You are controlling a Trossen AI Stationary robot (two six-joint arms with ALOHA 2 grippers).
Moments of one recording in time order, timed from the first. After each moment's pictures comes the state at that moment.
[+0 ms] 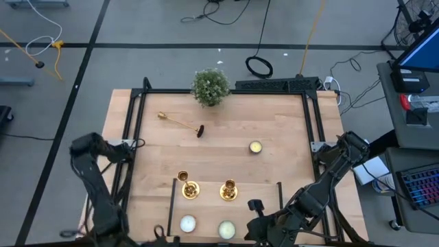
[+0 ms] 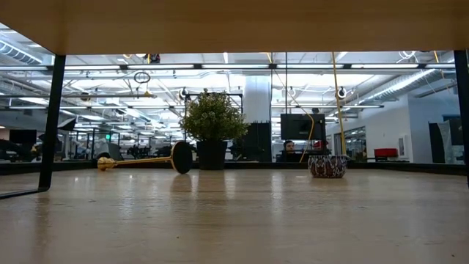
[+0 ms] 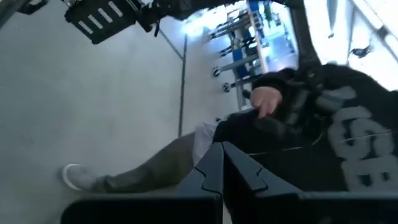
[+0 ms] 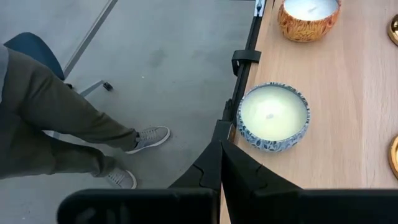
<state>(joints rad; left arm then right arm) -1.06 1.78 1.55 0.00 -0.42 -1.29 0.78 1.78 1.73 -0.66 0.18 0.50</state>
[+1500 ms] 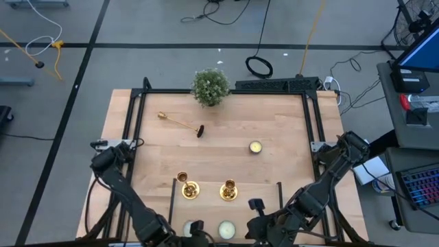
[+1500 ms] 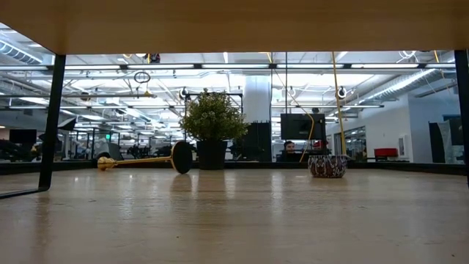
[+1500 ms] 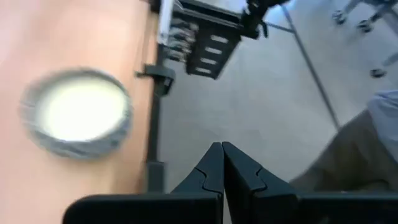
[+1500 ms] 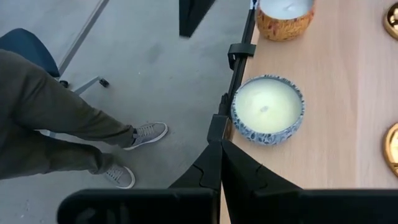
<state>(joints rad) -0.85 2.03 1.84 -0.42 -0.42 -0.74 0.77 1.78 1.73 -0.69 0.18 0.51</state>
